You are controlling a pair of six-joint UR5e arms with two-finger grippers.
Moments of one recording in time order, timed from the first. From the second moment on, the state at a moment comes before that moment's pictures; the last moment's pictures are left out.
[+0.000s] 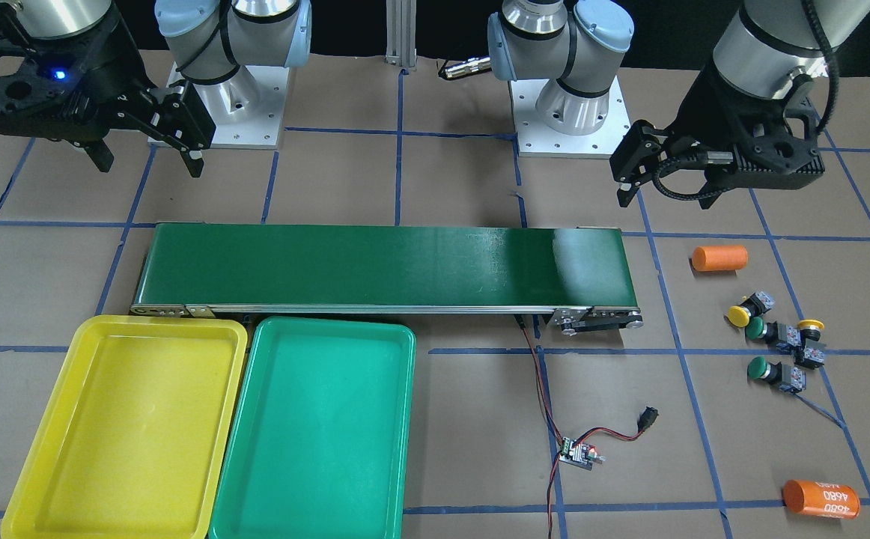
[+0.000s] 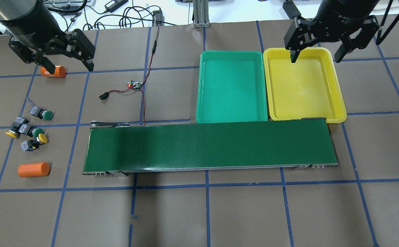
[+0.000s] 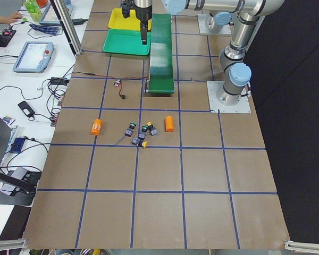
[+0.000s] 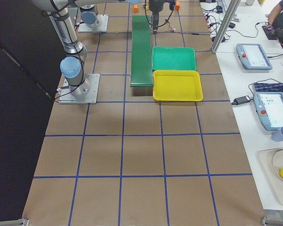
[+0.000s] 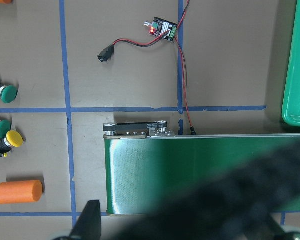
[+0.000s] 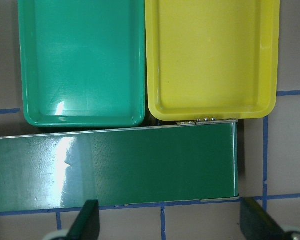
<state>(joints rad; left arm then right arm) -1.47 -1.61 -1.46 -1.64 1.56 0.10 1.56 -1.56 1.43 -1.47 -1.57 0.04</state>
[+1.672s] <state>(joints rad) -1.02 -1.89 -1.57 -1.37 1.57 0.82 1.56 -1.56 1.43 -1.47 -1.57 0.04</state>
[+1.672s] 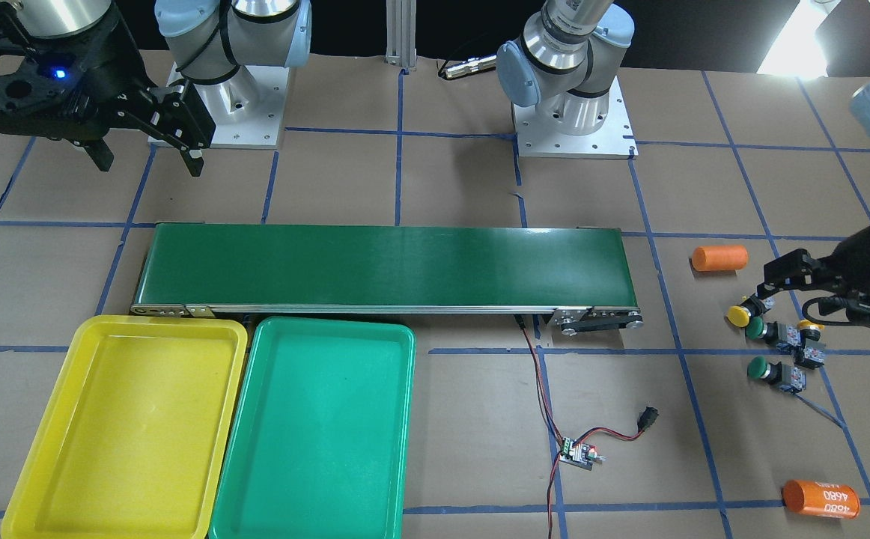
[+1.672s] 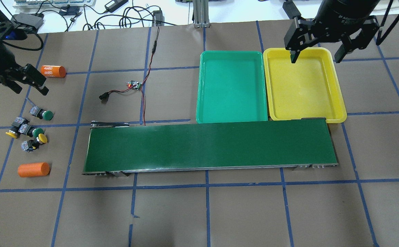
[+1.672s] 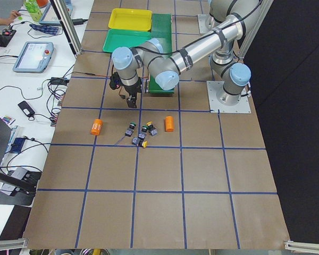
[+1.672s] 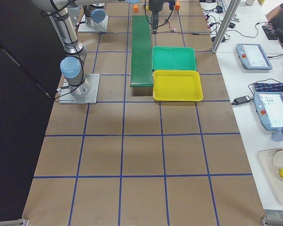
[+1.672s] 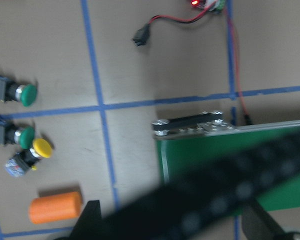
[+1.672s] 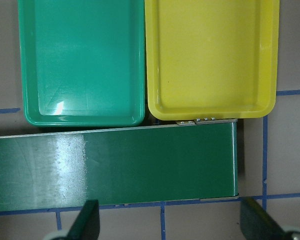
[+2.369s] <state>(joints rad) -0.96 -2.08 -1.56 -1.14 1.58 1.17 1.56 -1.56 1.43 -1.47 -1.57 0.04</state>
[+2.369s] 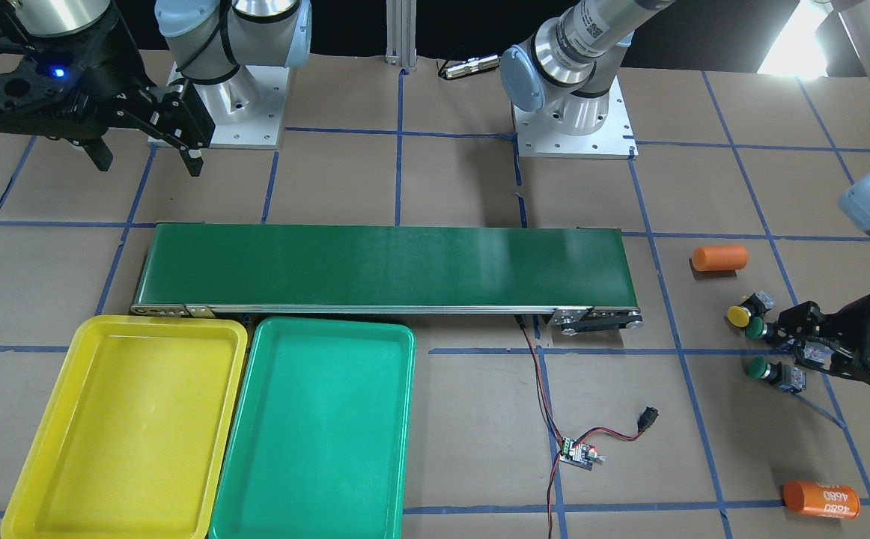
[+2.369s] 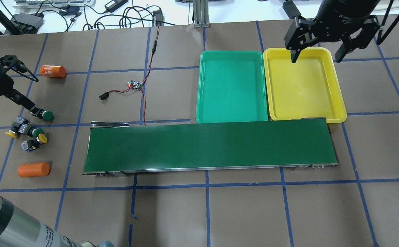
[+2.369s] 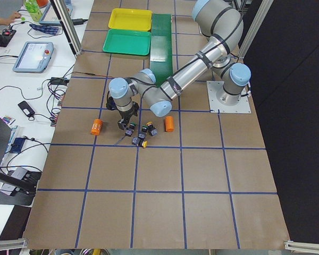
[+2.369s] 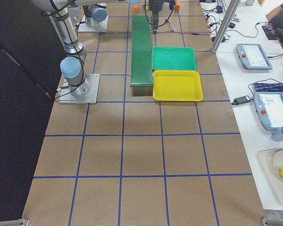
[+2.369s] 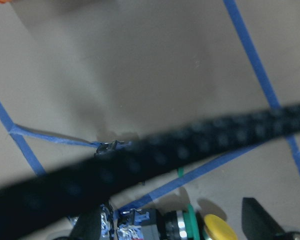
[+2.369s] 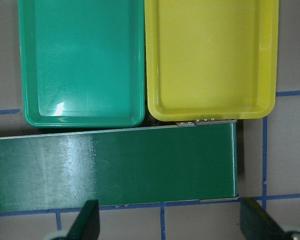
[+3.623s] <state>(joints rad) -0.93 -2.17 -1.55 -1.13 1.51 1.03 1.56 -1.56 1.43 -1.47 -1.57 0.04</state>
